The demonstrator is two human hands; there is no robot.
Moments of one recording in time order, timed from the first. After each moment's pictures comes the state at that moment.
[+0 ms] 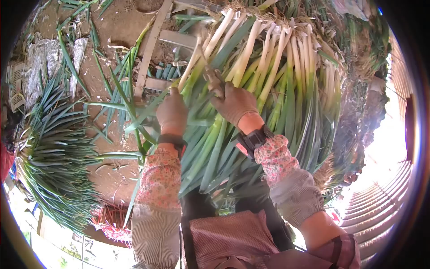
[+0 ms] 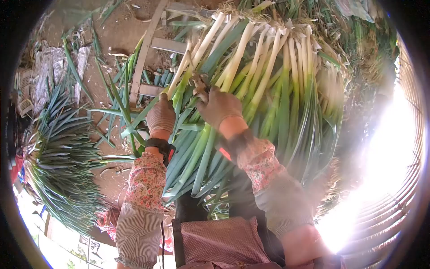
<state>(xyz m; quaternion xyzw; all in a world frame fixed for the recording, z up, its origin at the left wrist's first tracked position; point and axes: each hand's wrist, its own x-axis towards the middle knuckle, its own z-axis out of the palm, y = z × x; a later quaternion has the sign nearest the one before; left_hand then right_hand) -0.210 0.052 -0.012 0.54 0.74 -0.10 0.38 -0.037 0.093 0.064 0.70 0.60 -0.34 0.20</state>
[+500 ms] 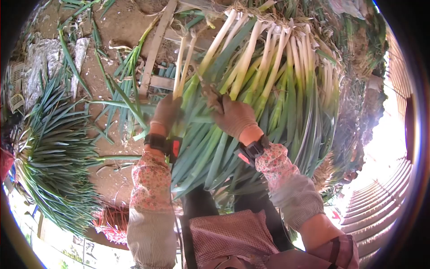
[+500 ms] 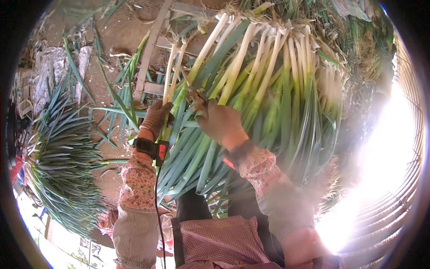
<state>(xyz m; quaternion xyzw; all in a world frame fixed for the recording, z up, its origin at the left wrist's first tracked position) -0.263 0.031 -0.045 0.19 0.64 0.19 0.72 -0.050 0.049 0.071 0.68 0.61 -0.37 0.19</state>
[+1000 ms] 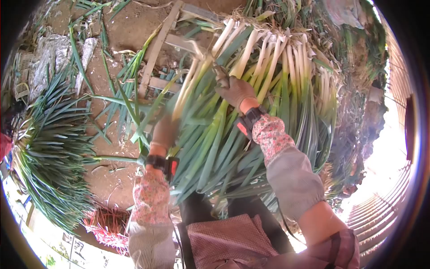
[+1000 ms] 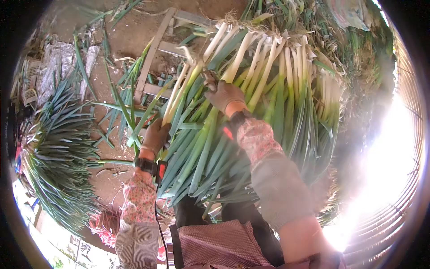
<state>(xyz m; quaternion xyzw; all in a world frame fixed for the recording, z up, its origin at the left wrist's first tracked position) -0.255 -0.035 -0.024 0.34 0.68 0.14 0.64 -0.006 0.107 0.033 0.69 0.61 -0.33 0.20</state>
